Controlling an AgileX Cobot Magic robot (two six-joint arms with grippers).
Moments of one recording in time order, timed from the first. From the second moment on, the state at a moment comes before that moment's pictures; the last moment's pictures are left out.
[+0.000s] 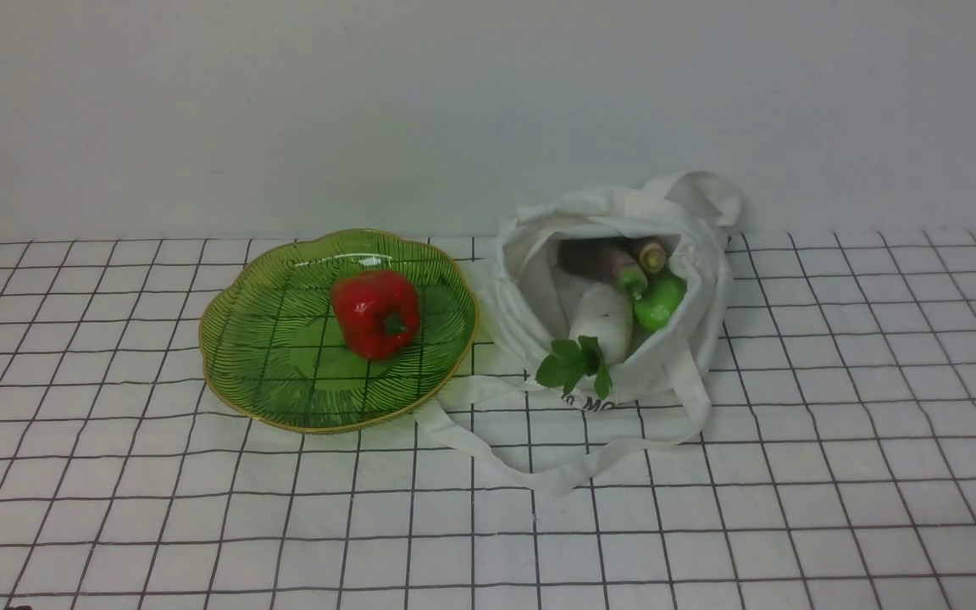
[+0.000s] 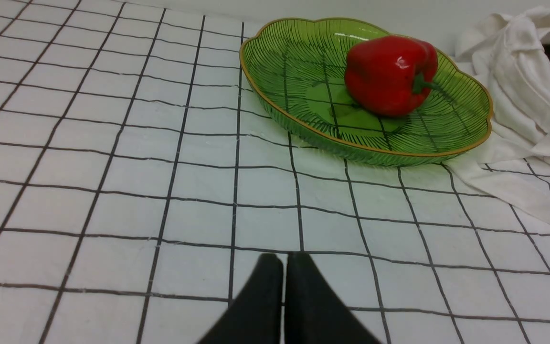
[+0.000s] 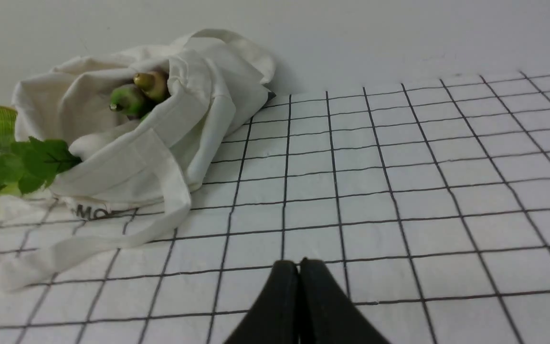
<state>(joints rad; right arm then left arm) 0.07 -0.01 0.02 0.03 0.38 0.20 -0.07 -0.01 0.03 -0.07 0.38 -0.15</state>
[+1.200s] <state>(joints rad) 0.20 1.07 -0.80 0.27 0.70 -0.03 -0.07 -0.01 0.03 -0.07 0.38 -0.15</state>
